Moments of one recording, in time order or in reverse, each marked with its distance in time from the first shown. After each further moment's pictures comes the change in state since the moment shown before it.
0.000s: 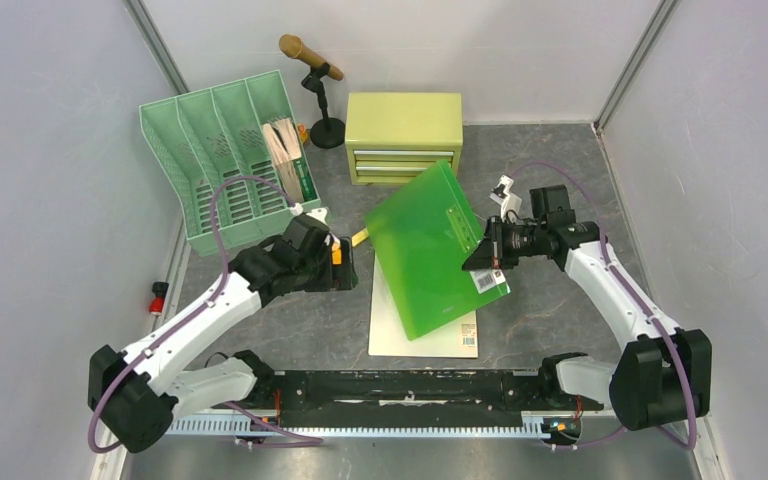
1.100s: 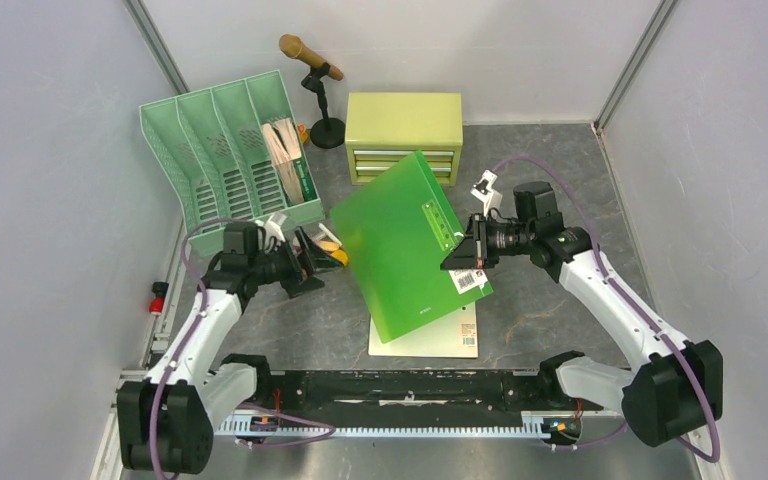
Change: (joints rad) left arm 0.558 -0.080 -0.304 0.322 0.774 -0.074; right arm 0.161 -0.060 0.015 0.151 -0.035 0.192
